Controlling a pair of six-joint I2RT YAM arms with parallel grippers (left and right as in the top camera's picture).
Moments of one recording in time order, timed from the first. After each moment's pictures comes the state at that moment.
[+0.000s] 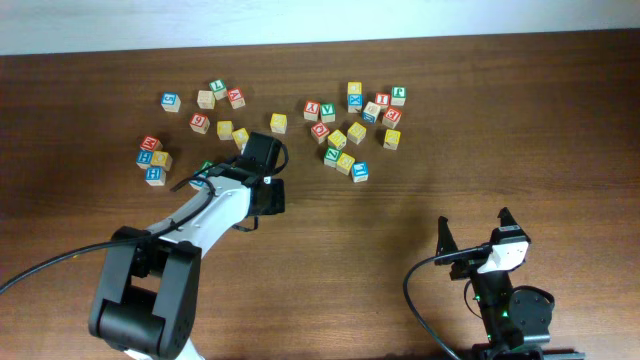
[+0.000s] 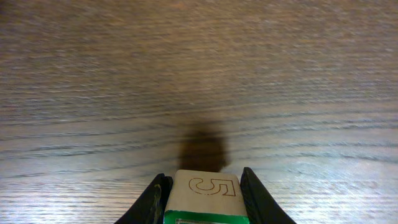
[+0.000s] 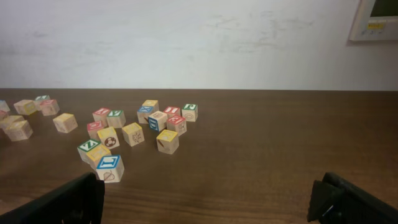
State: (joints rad) left arm -0.35 1.83 1.08 -0.54 -0.10 -0.34; right arm 0.00 0.01 0.01 -0.07 -0.09 0.04
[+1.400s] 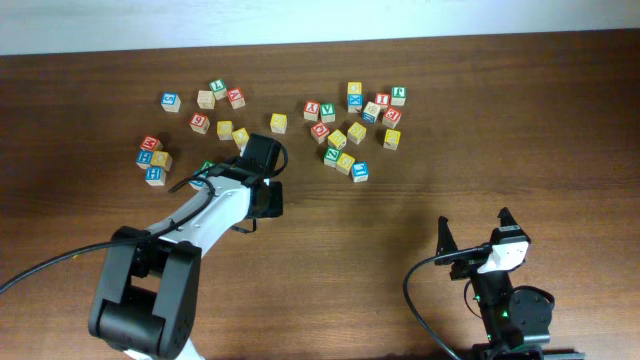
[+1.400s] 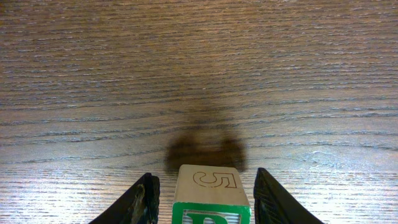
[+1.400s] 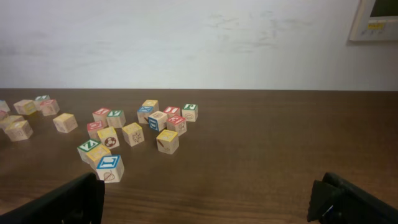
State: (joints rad) left arm -0.35 1.83 1.08 -0.57 -0.10 -0.34; right arm 0.00 0.01 0.01 -0.07 -0.09 0.05
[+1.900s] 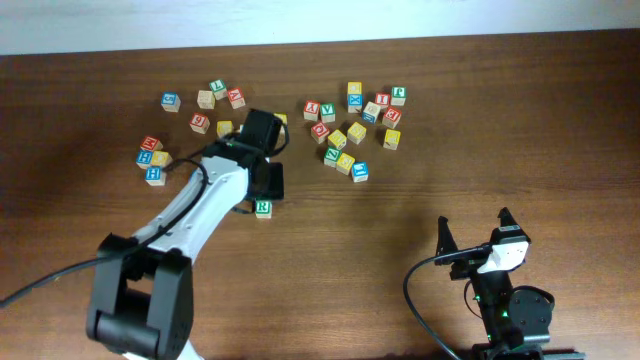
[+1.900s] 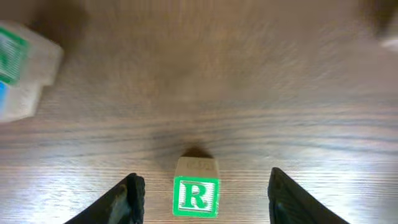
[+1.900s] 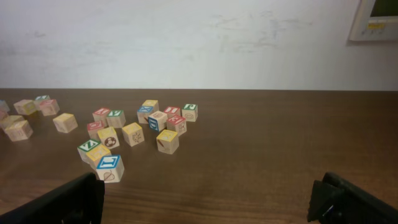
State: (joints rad) left arm -0.35 1.80 1.29 -0.80 -0.10 -0.34; right arm 0.00 0.01 0.01 -0.07 -0.09 0.04
